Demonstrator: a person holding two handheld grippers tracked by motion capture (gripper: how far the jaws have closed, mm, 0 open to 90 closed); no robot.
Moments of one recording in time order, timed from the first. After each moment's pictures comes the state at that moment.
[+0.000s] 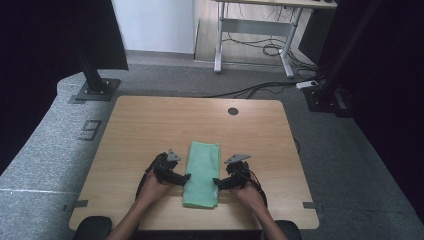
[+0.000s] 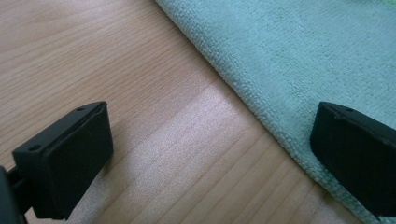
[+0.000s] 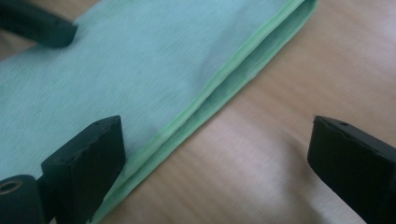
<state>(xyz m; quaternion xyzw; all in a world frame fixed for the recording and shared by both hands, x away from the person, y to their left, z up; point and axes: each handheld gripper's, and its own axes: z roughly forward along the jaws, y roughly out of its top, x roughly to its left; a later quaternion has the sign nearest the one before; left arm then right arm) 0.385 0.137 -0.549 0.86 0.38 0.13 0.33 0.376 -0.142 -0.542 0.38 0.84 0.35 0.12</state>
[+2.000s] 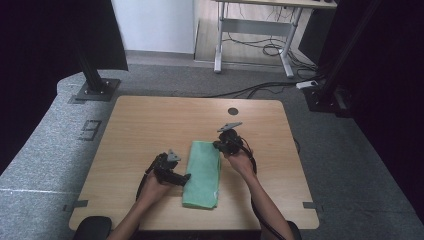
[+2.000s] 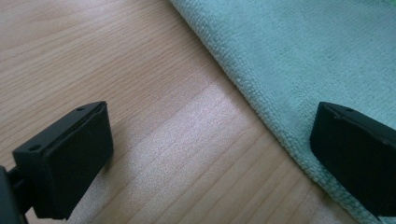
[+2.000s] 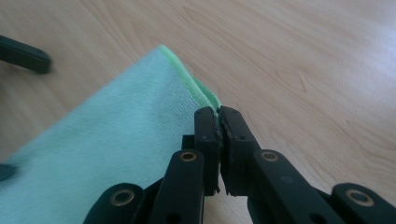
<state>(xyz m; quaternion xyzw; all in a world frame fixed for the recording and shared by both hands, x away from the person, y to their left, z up) 0.384 0.136 -0.550 0.85 0.38 0.14 0.33 0.462 -0.118 -0.493 0.36 0.85 0.36 0.13</state>
